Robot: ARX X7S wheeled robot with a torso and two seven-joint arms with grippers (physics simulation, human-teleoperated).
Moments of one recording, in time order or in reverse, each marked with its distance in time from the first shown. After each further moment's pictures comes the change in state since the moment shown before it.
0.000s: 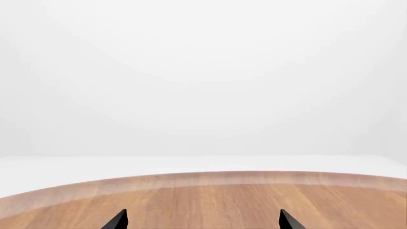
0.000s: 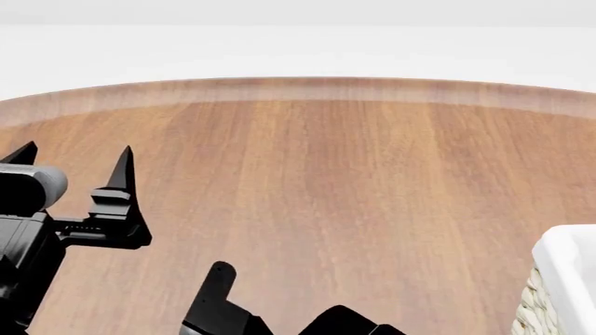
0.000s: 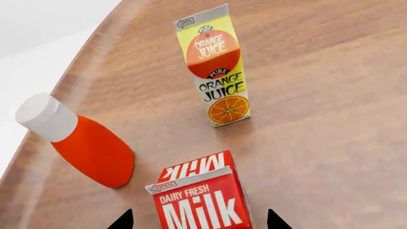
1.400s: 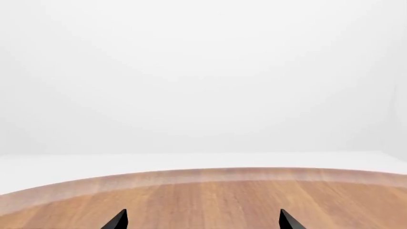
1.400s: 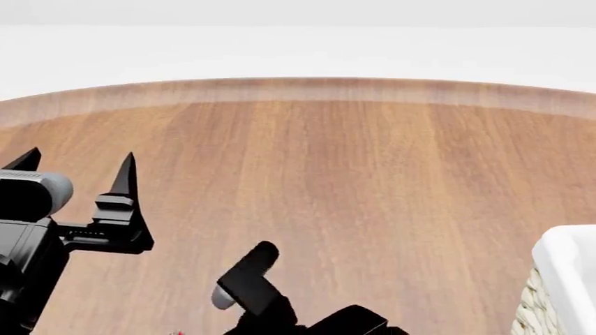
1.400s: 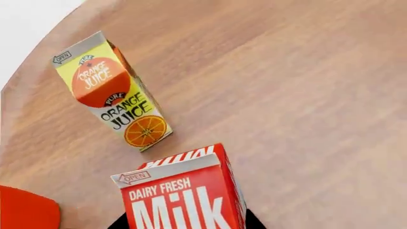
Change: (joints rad) left arm 0.015 -0.024 0.028 -0.036 -0.013 0.055 -0.016; right arm 0.002 -0.092 0.098 0.294 0.031 -0.084 0.184
